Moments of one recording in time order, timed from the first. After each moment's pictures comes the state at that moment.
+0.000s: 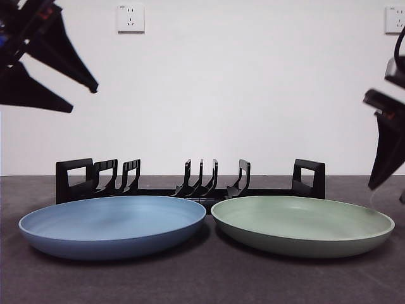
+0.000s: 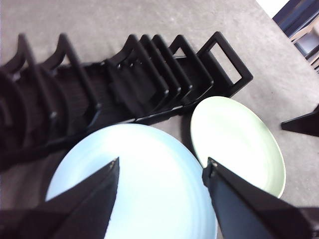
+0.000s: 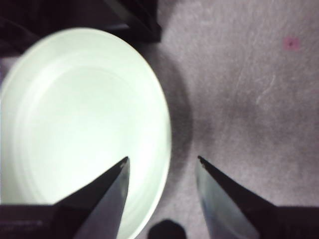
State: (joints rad) left arm -0.23 1.10 0.72 -0.20 0.49 -0.20; right arm 0.07 1.34 0.71 -0.42 -0.36 0.13
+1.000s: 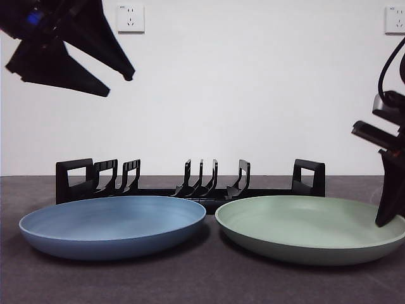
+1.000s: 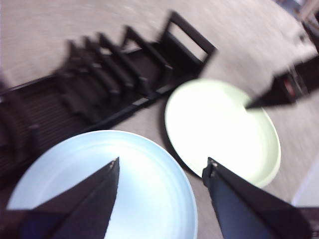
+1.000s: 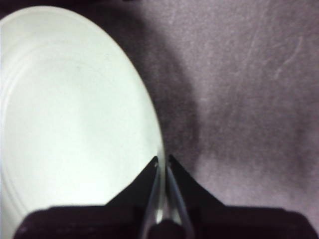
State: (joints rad) left arm -0.46 1.10 0.78 -0.27 0.36 -0.06; right arm 0.09 1.45 0.72 -0.42 -0.36 0.15
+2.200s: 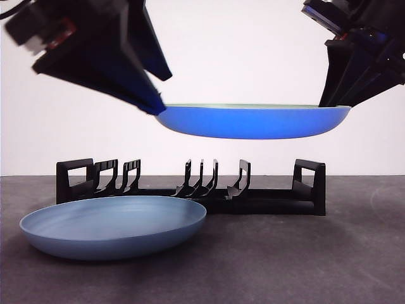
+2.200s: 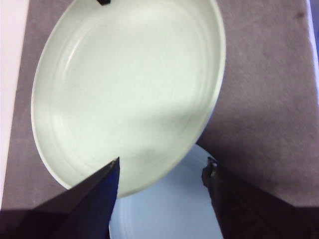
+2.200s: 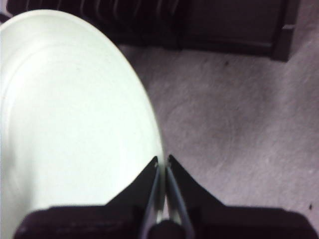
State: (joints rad) left arm -1.06 1.10 0.78 -0.38 -0.27 0.78; right arm 0.33 1.32 1.03 -0.74 -0.36 0.21
